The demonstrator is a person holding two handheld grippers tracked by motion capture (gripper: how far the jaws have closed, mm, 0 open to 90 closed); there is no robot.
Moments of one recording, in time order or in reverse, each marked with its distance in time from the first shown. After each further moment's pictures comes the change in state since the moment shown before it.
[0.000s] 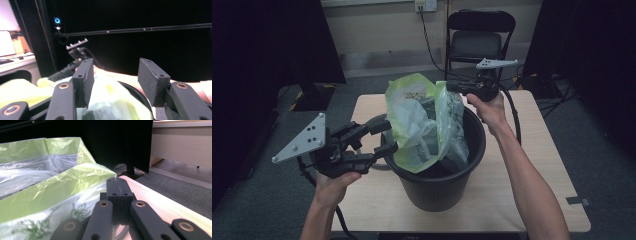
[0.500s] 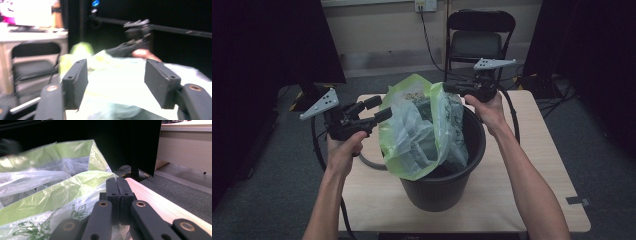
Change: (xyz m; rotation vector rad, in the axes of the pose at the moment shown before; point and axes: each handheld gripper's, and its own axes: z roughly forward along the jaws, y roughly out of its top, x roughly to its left) left arm 0.097 -0.054 0.011 0.087 0.247 -0.224; right arm 0.010 0.004 0.001 -0.005 0.038 -0.044
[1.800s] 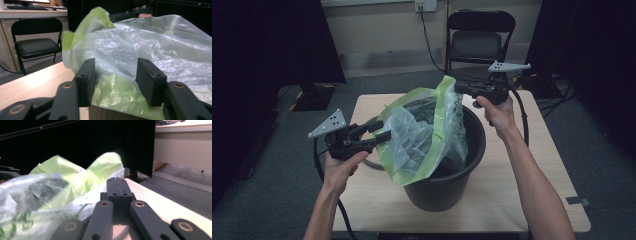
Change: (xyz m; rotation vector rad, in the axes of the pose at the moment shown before) left arm -0.021 -0.032 -0.021 0.150 0.004 0.027; right arm -0.014 -0.014 -0.026 -0.038 -0.017 0.054
